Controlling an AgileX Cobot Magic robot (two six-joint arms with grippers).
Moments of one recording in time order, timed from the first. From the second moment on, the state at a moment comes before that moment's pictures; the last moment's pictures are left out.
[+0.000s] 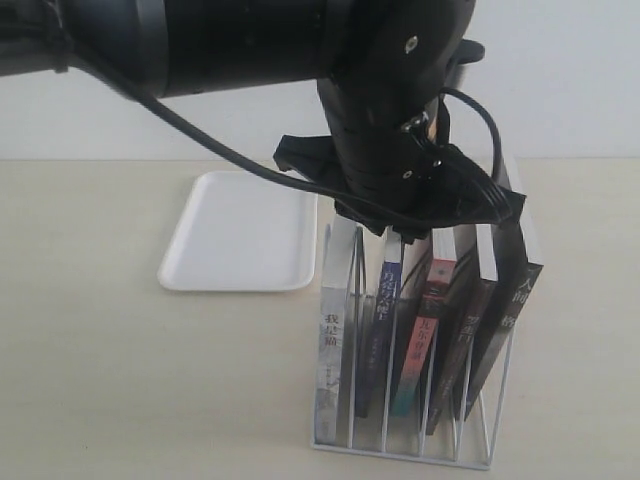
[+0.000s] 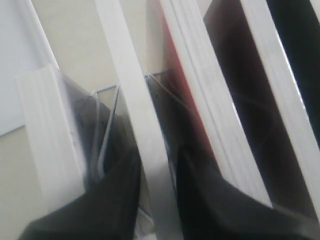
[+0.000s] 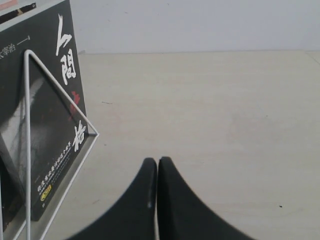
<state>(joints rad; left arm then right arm) -1.02 1.94 -1.75 0.33 1.06 -0.66 0.07 0.00 0.00 0.05 0.34 0.00</state>
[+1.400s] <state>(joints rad) -1.02 1.58 -1.84 0.32 1.12 -0.61 0.07 0.00 0.00 0.05 0.34 0.00</state>
